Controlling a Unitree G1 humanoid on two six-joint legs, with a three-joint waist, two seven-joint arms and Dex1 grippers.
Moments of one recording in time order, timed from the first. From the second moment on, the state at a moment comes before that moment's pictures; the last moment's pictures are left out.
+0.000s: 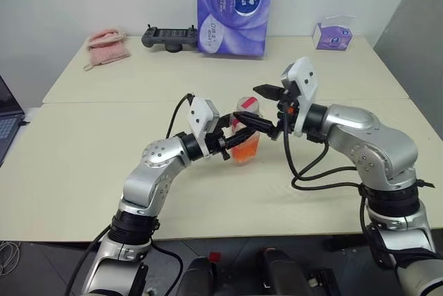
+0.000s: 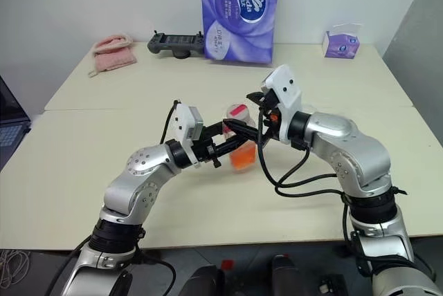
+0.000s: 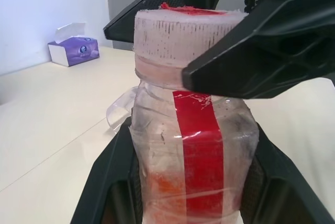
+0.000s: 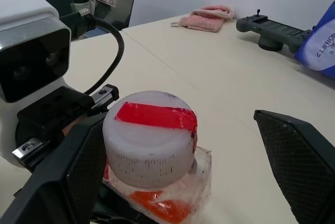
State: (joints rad) left arm -0.46 0.35 -0.12 -0.16 -0.42 0.34 -0.76; right arm -0.72 -0.45 0.08 -0.35 0.55 0.88 0.57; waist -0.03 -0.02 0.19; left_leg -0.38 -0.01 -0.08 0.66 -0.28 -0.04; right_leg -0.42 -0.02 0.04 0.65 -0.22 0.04
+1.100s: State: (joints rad) left arm -0.47 0.35 -0.09 -0.11 -0.41 0.34 -0.78; right arm -0.56 -0.17 0.05 -0.69 0.56 1.13 0.01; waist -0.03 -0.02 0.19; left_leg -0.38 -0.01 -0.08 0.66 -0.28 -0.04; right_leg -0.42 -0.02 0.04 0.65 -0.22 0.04
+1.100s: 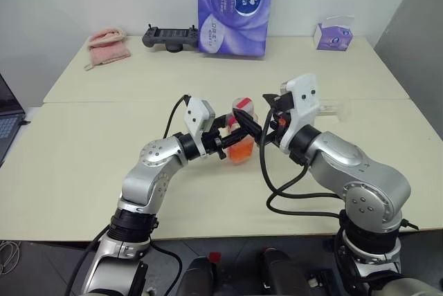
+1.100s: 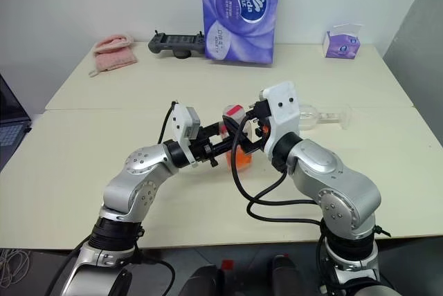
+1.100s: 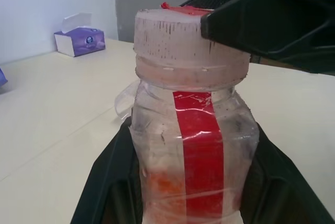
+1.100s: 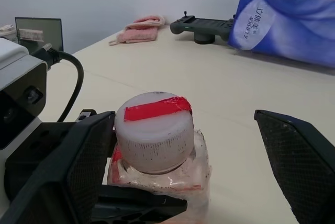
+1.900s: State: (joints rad) left arm -0.49 0.33 -0.09 -0.08 -0.39 0.33 -0.76; right arm -0.69 -0.42 0.09 -0.42 0.60 0.93 0.44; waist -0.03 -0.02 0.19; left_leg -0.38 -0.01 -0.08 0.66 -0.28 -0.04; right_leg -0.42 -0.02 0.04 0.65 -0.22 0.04
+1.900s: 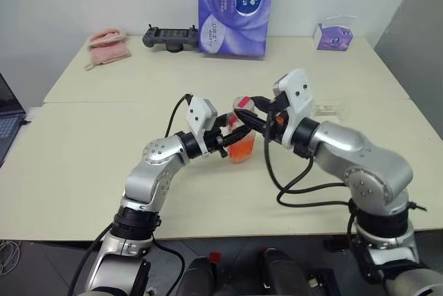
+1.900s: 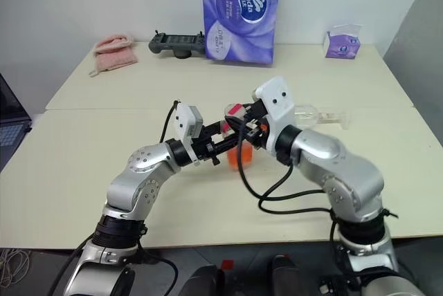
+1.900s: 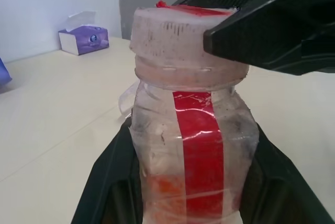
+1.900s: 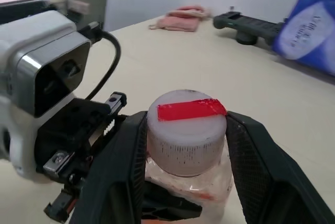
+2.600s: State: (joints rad) left arm -0.48 0.35 -0.09 -0.14 -0.39 0.32 -0.76; right arm -1.03 -0.58 0.16 0.31 0.52 0.52 1.43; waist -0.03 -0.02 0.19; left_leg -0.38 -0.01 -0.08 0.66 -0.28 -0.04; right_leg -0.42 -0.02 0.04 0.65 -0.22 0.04
